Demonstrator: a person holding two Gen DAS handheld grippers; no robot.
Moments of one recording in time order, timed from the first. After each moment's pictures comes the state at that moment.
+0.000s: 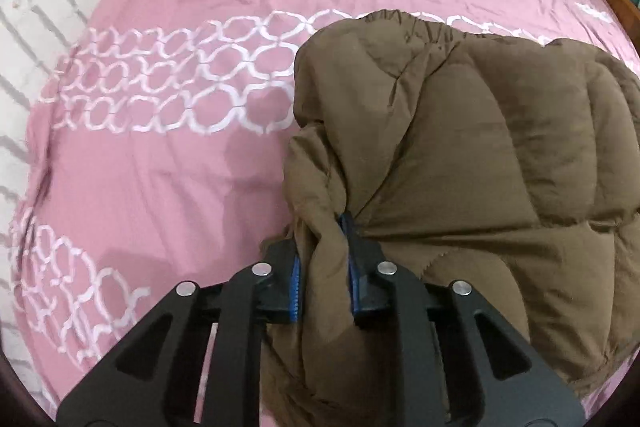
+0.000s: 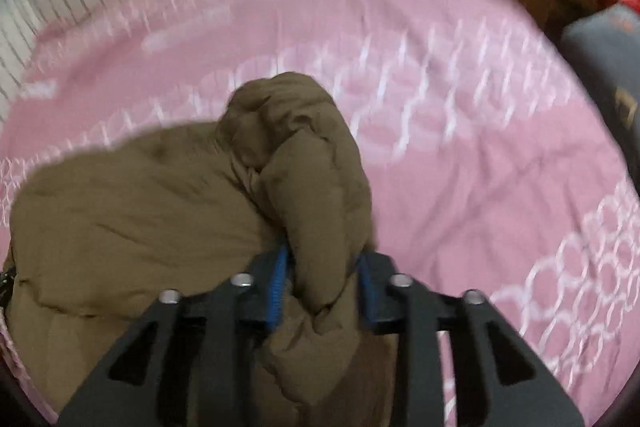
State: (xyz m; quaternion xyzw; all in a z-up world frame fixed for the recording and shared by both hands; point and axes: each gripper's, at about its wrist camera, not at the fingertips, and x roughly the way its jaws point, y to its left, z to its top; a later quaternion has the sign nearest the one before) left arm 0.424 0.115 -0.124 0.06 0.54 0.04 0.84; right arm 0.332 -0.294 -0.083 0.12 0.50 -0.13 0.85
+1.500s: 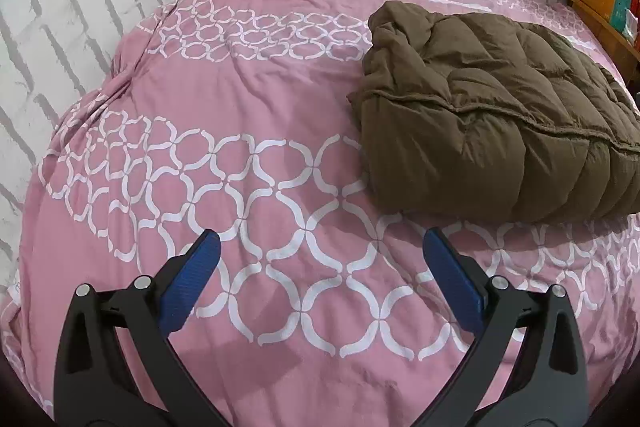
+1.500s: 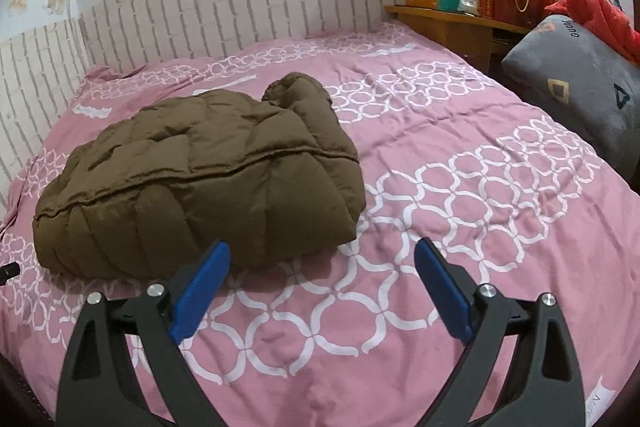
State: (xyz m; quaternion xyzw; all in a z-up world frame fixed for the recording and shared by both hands) left arm 0.209 0.172 -0.104 0.01 0.47 0.08 0.88; right arm 0.066 -0.223 -0.078 0.12 0.31 -0.16 0.93
